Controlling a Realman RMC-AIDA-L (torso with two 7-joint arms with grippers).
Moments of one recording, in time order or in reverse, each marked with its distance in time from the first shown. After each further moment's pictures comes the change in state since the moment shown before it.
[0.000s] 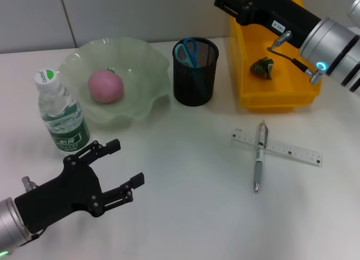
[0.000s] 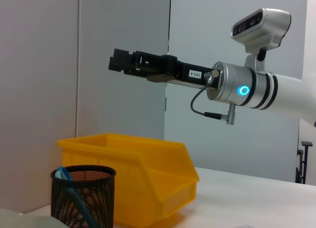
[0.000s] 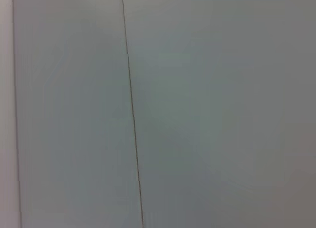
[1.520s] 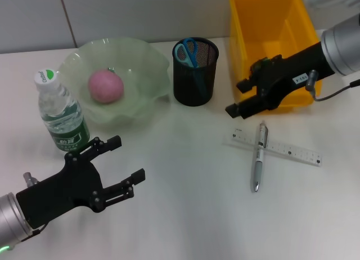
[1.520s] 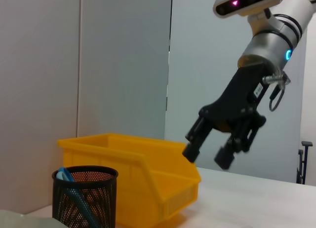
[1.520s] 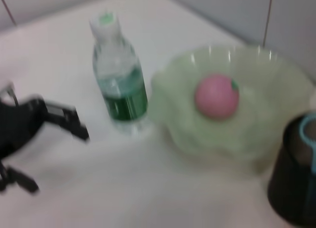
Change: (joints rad) left arm -0.015 0.001 -0.002 -0.001 0.000 -0.010 -0.015; right arm 0.077 -0.045 0.077 -0.782 -1.463 -0.508 1.218
